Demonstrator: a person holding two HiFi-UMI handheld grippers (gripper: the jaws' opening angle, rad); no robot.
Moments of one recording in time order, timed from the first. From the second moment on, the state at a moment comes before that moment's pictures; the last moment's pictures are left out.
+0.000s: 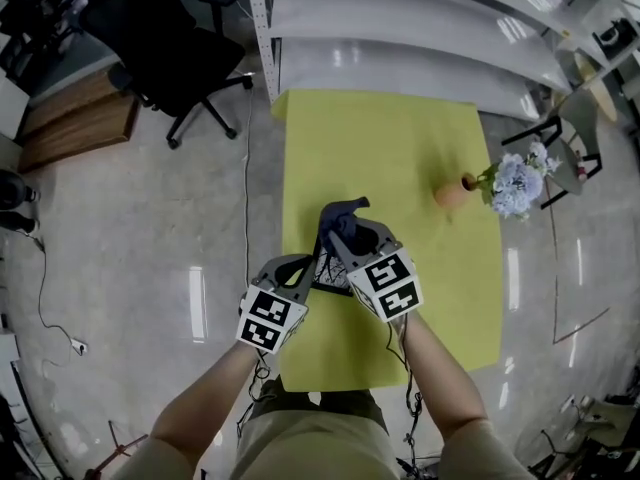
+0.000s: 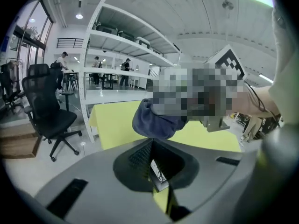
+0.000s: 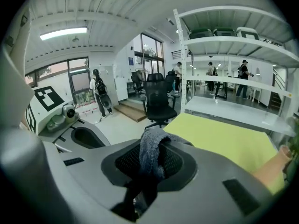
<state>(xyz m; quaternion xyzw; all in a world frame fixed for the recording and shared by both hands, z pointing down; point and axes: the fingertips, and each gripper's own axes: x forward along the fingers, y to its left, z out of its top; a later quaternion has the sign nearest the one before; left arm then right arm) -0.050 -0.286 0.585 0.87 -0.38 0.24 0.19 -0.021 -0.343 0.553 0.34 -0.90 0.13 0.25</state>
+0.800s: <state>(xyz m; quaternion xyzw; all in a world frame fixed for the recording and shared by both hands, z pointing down) -0.045 -0.282 0.677 0.84 -0.34 0.33 0.26 -0.009 -0.336 0.675 0.31 -0.85 0.15 0.40</state>
